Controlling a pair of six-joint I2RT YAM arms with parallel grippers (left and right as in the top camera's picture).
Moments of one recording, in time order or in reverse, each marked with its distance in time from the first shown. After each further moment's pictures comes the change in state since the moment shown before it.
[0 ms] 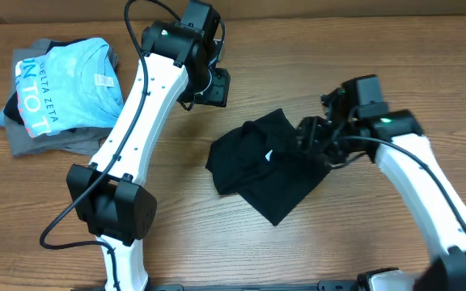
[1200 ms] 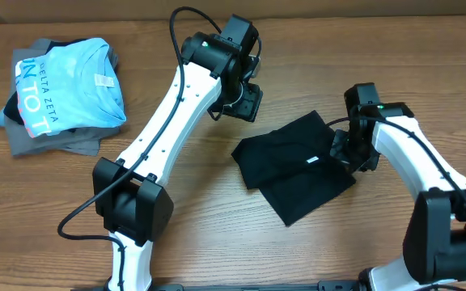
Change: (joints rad) left arm -0.129 0.041 -0.014 0.028 0.026 0.023; right arm -0.130 0.195 -0.020 -0.121 0.542 -0.090
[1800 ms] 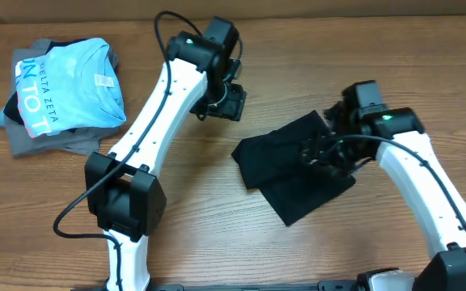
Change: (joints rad) left arm 0.091 0.002 -0.050 -0.011 0.010 0.000; right arm 0.131 -0.207 0.037 -0.050 -0.498 0.003
